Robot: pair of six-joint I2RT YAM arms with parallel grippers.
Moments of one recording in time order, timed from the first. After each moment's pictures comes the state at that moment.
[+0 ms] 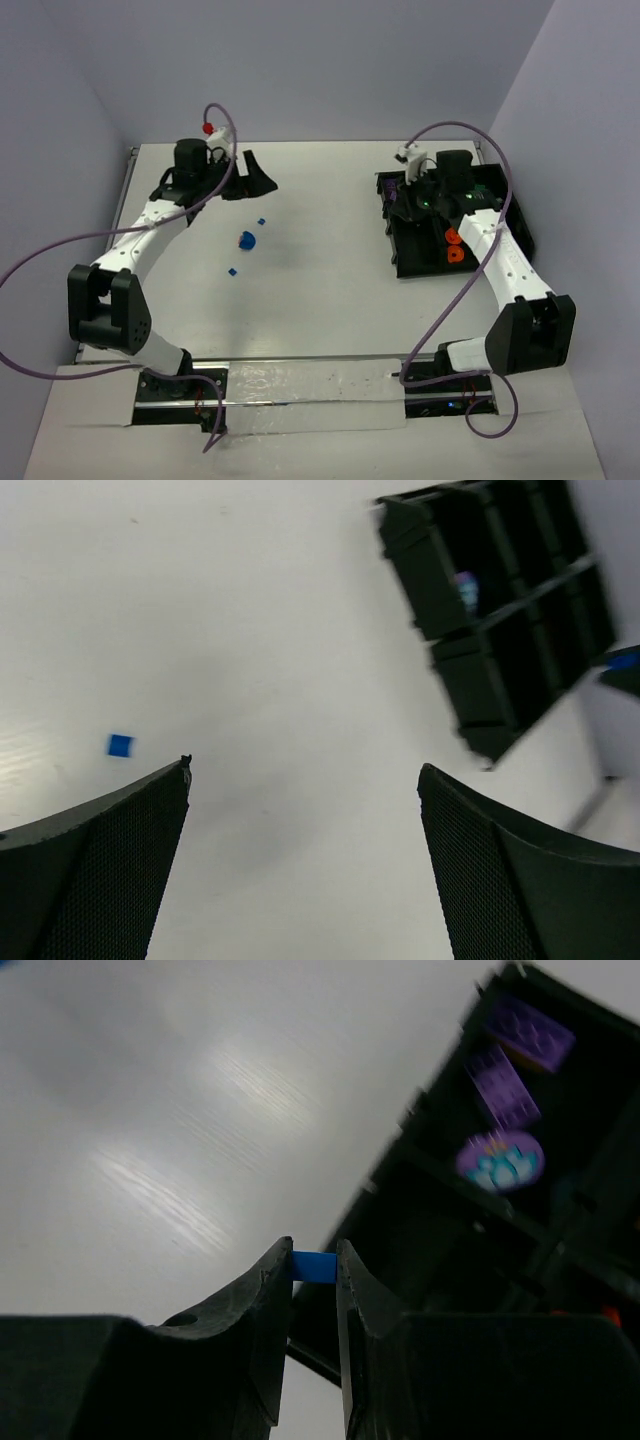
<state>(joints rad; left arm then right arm) -0.25 1.54 1.23 -0.19 0.47 -0.37 0.11 1.35 1.17 -0.57 -0.43 -0.32</state>
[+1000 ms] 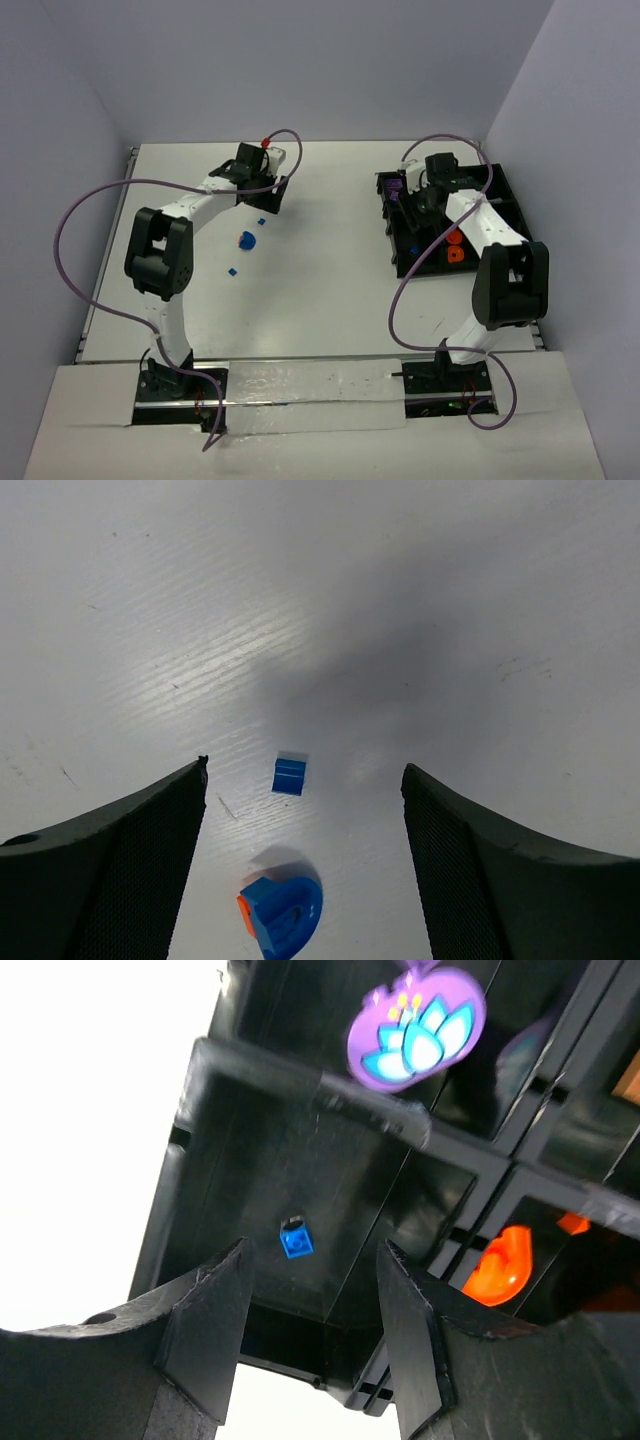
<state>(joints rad) -0.39 1.99 1.52 -0.42 0.01 0.05 0.06 1.62 1.21 -0.64 -0.13 -0.38</state>
